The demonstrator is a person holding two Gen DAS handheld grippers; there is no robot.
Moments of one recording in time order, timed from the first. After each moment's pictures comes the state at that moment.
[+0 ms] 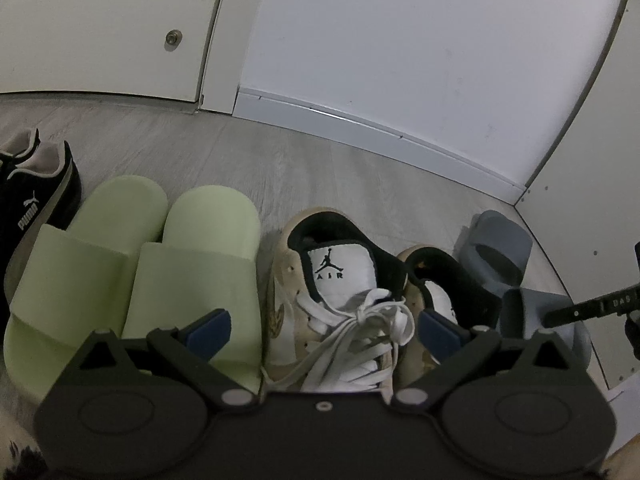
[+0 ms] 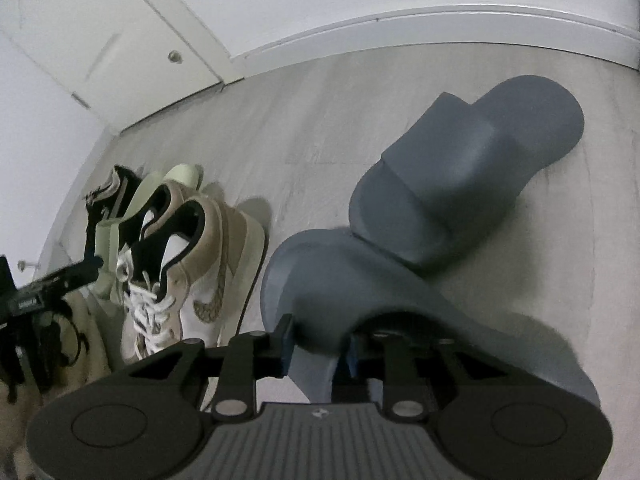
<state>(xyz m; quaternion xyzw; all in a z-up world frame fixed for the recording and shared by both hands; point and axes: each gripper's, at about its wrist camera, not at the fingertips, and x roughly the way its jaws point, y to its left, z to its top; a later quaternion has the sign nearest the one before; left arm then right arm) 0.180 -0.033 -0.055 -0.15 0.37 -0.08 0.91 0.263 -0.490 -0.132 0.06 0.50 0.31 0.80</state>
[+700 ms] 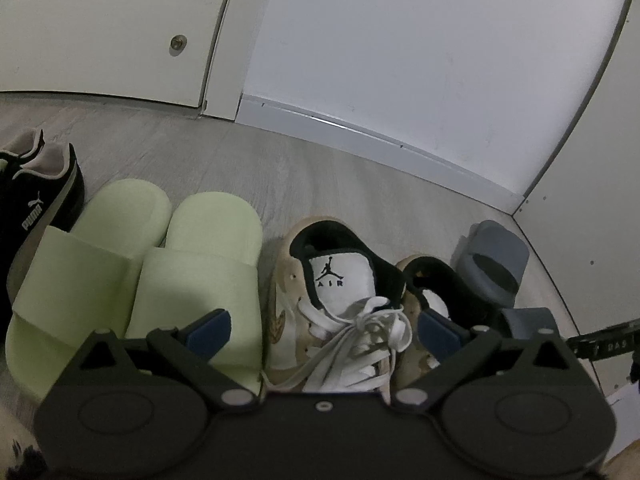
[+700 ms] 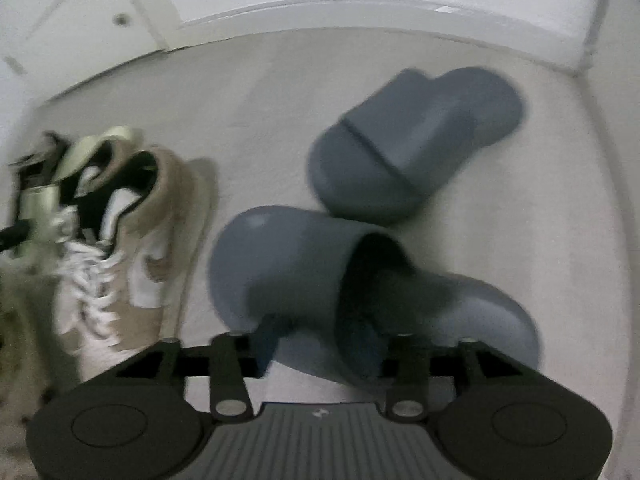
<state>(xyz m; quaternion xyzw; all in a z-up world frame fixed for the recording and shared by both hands) 0.176 -0.029 -0.051 -0.16 0.36 -0.08 0.92 0.211 -0.450 -0.127 -0.04 0.50 0.14 0.85</state>
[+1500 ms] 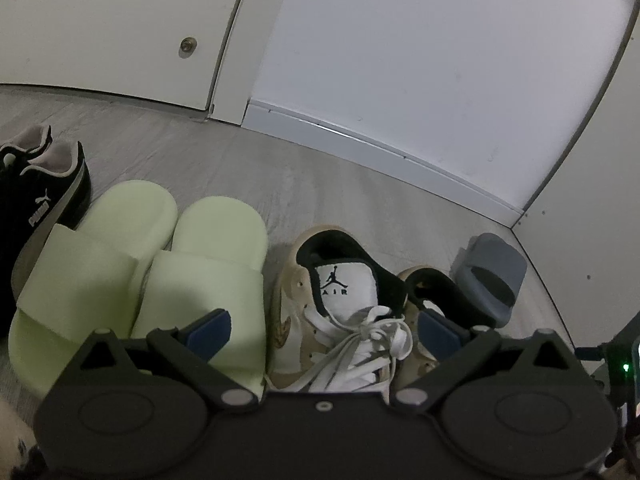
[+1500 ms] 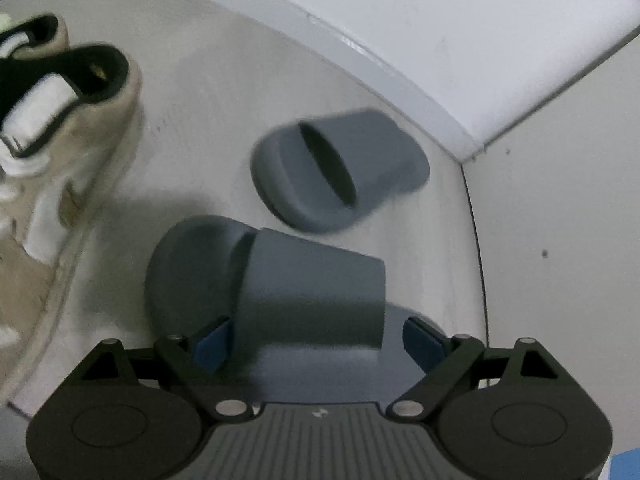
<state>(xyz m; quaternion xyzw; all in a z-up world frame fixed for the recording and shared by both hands) 0.173 -0.020 -0.048 -0.17 0.35 -0.07 0.92 0.185 -0.367 -0.177 -0.31 0.43 -0.05 0.85</state>
